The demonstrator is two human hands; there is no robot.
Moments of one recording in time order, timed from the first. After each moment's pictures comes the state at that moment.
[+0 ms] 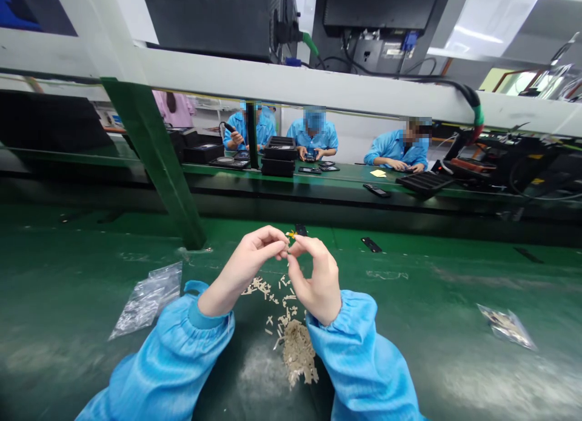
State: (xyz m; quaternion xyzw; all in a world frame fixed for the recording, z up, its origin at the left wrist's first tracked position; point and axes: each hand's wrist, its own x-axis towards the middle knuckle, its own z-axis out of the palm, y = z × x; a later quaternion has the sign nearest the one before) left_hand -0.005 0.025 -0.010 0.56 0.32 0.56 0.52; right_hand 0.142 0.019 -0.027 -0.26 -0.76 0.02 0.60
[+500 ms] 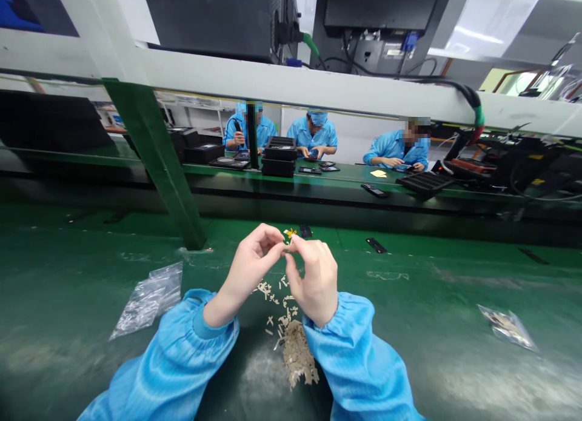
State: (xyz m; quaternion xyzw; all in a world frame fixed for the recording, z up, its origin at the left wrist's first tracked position) left_hand 0.003 0.016 -0.014 0.61 0.40 0.60 0.33; right_hand 0.140 0.021 -0.033 -0.27 -0.77 -0.07 0.57
